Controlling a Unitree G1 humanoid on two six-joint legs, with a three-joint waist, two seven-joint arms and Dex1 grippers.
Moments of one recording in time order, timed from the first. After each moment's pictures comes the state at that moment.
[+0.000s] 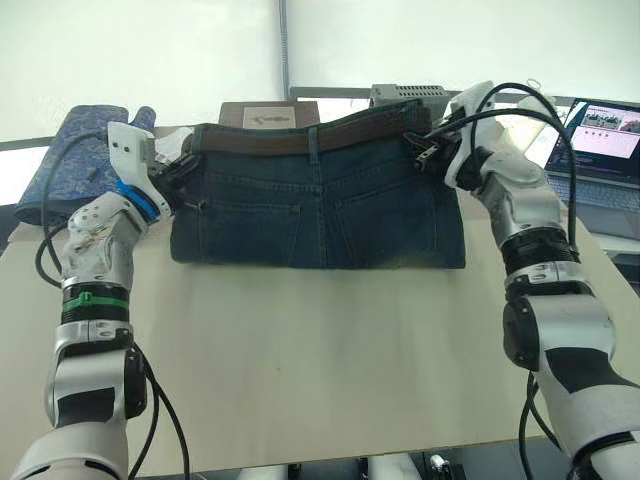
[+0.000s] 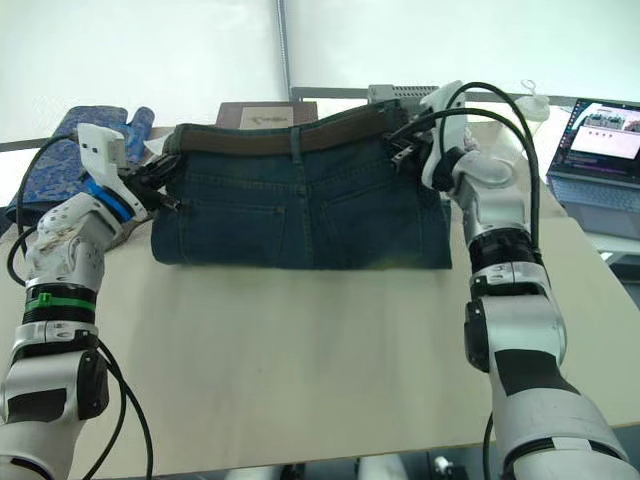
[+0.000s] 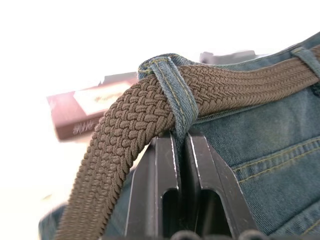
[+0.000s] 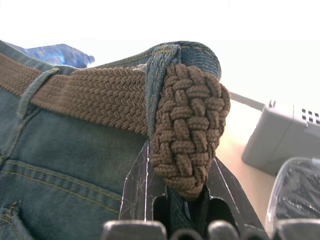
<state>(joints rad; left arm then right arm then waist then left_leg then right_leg) -0.78 0.64 0.23 0.45 -0.42 0.20 -0.77 -1.15 -0.51 -0.08 0.84 0.26 0.06 0.84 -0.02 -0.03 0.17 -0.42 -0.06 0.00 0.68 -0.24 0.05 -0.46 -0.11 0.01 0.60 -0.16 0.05</state>
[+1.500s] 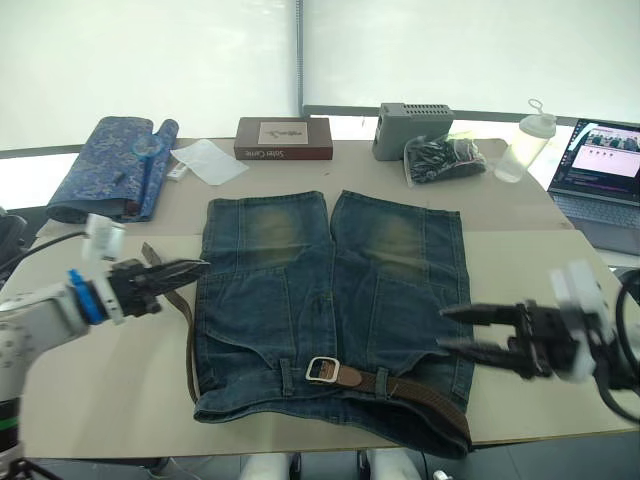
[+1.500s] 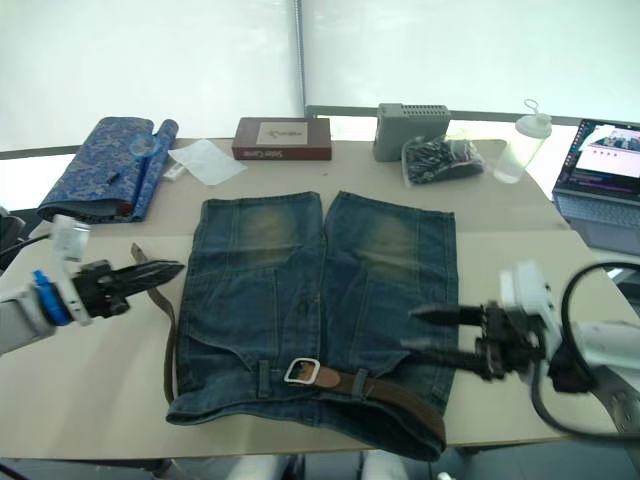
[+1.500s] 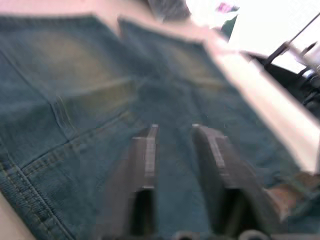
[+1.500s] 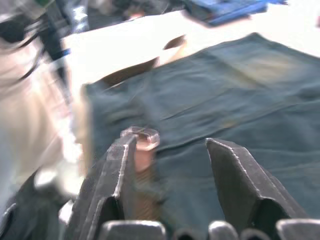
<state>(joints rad) -0.25 0.86 0.32 -0.16 -0.97 0.96 -0.67 -0.01 -0.94 -0.32 -0.53 0.86 0.65 0.97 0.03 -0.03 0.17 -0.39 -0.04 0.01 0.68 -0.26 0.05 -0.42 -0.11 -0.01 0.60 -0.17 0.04</state>
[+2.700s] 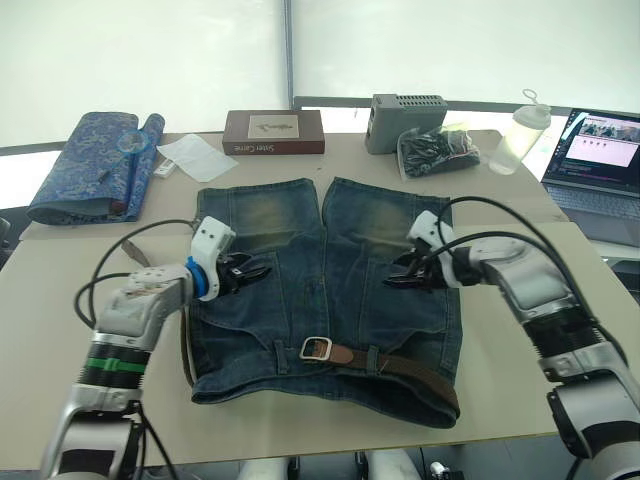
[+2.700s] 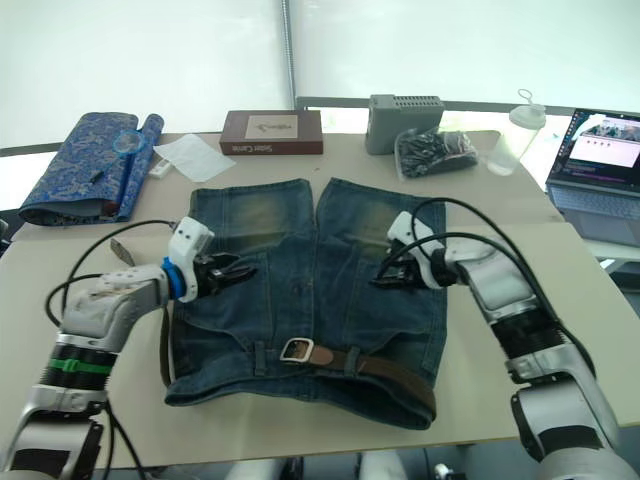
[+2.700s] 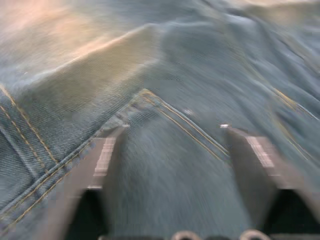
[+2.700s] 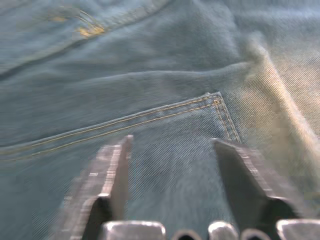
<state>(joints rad) -0.53 0.68 -0.05 0.07 -0.42 0.69 -0.82 -0.75 -0.73 0.26 0.22 0.18 0.56 1.08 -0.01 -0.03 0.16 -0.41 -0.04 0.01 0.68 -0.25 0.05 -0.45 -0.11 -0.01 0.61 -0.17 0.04</state>
